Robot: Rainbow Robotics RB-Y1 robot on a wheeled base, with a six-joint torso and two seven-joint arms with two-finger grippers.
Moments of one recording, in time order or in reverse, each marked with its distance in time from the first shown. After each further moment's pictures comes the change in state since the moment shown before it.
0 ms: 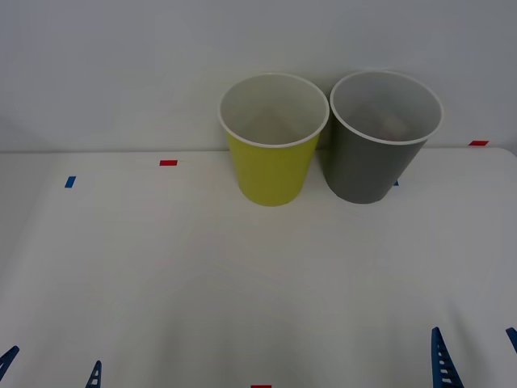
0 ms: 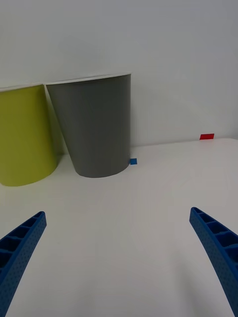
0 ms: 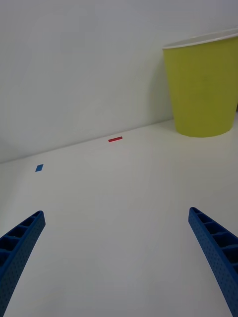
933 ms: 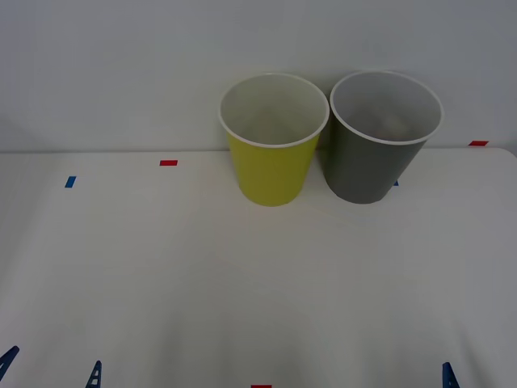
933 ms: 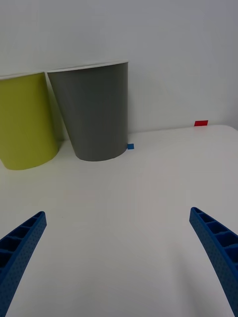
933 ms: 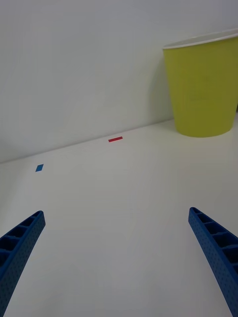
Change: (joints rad) right arm 0.106 -0.020 0.005 0.001 0.004 -0.056 -0.009; left arm 0.000 0.000 0.000 0.000 0.000 0.000 0.000
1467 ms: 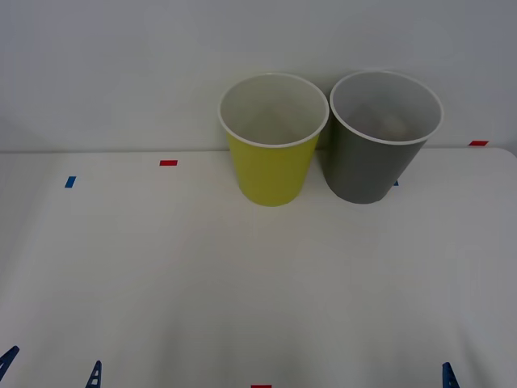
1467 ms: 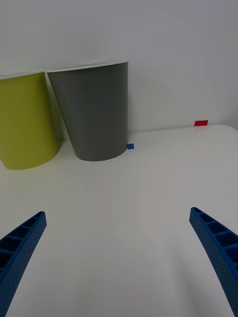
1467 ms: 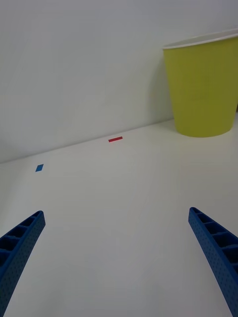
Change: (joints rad) right arm 0.000 0.000 0.000 0.000 0.000 0.000 0.000; left arm 0.000 0.000 0.000 0.000 0.000 0.000 0.000
